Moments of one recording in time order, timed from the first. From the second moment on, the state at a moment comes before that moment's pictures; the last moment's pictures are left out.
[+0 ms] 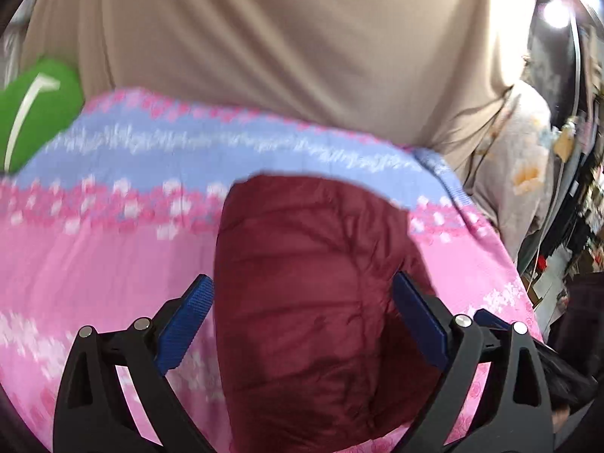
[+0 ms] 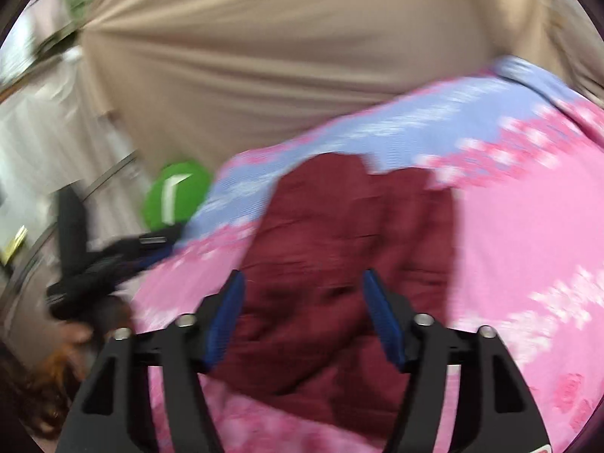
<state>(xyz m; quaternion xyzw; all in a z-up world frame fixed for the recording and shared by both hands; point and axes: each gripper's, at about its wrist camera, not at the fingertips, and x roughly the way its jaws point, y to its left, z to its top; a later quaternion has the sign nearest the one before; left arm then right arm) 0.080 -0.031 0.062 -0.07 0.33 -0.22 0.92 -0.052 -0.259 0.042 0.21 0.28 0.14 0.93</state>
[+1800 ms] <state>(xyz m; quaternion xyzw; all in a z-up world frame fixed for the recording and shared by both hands) 0.063 -0.152 -0.038 0.11 0.36 -0.22 0.90 0.135 -0.322 -0.039 0.20 0.40 -0.08 0.89</state>
